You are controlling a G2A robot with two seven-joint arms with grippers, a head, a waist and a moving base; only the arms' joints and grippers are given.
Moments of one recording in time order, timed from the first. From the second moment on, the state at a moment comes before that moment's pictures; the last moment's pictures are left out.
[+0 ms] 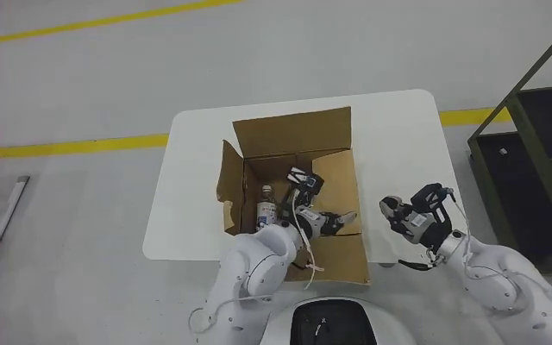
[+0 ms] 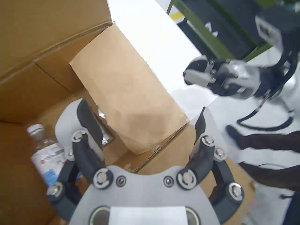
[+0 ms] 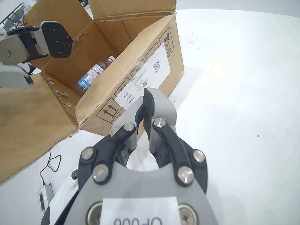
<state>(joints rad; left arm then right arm) 1.16 -1.54 -1.15 -1.87 1.08 -0.12 -0.91 -1.50 -1.05 1.44 -1.80 -0.80 -0.38 0.30</state>
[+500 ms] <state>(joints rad) 1.07 -1.54 -1.19 -1.62 0.88 0.03 -0.87 -1.44 -1.06 1.37 -1.73 -0.81 -0.37 0.31</state>
